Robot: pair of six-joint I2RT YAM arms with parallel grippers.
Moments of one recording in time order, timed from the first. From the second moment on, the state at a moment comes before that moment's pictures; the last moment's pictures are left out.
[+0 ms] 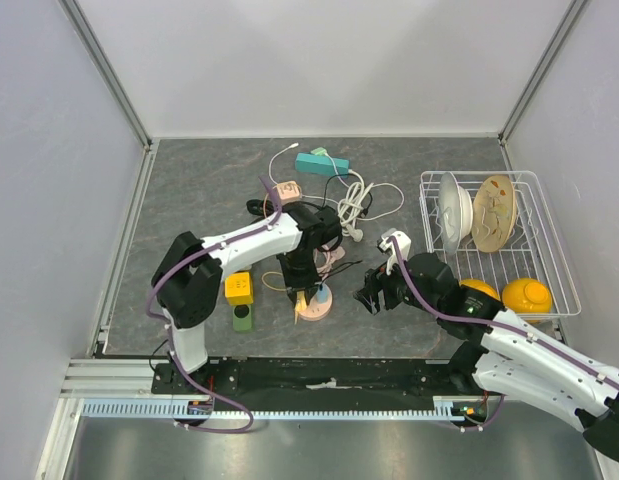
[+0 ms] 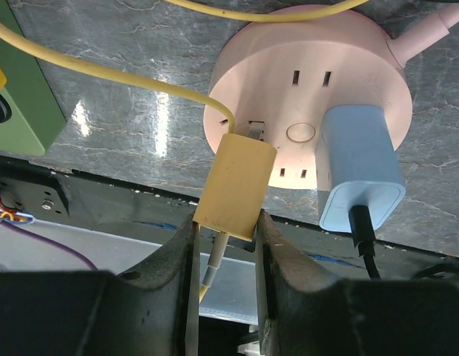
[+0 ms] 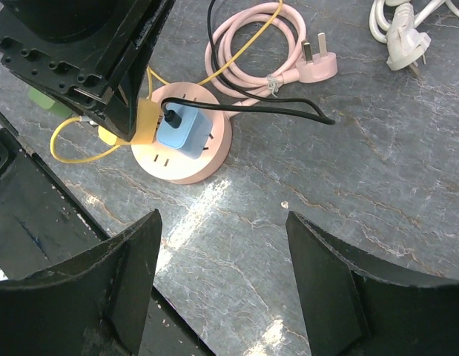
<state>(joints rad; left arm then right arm) -0.85 1.88 1.43 -1.26 0.01 -1.10 0.83 0.77 0.56 -0.29 -0.02 0.28</state>
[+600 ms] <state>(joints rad) -0.82 2.13 1.76 -1.51 0.01 -0.80 0.83 0.78 0.56 -0.29 -0.02 0.28</state>
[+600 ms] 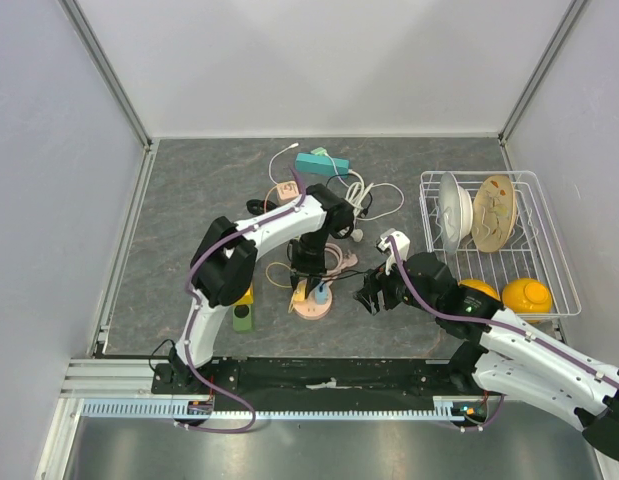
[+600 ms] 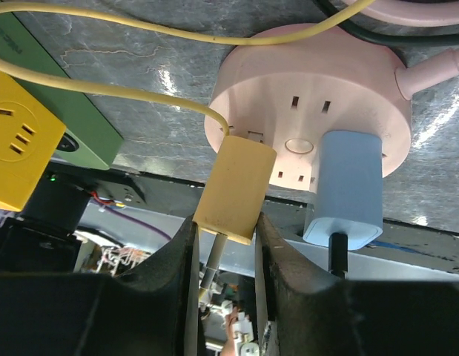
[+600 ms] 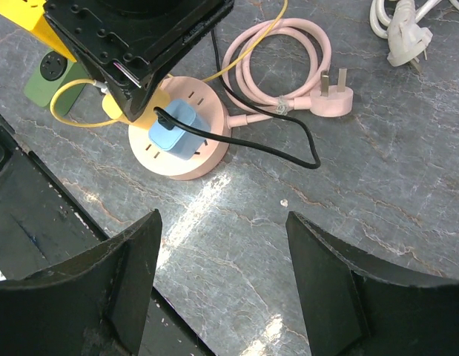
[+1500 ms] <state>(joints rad) -0.88 2.23 1.87 -1.61 -0.06 -0.71 0.83 0.82 0.56 -0.31 0.05 0.32</state>
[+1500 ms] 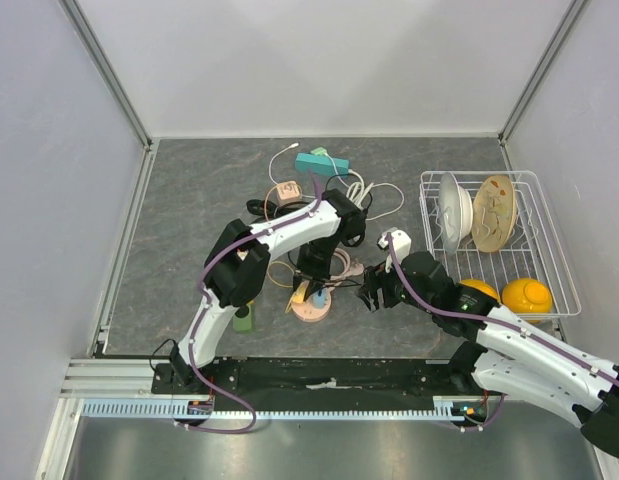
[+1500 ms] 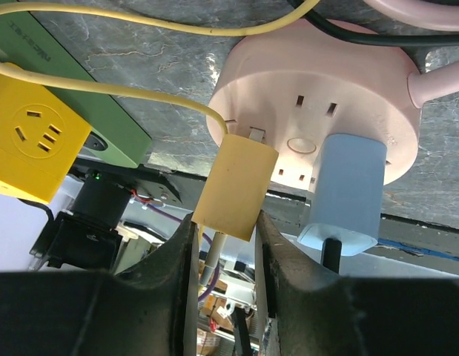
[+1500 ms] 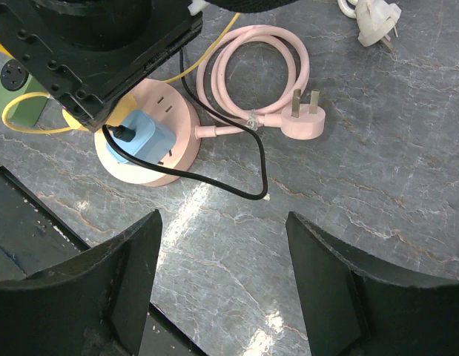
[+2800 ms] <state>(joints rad) -0.86 1.20 1.01 -0.69 -0.22 -0.77 0.83 0.93 0.68 -0.30 0.03 0.21</state>
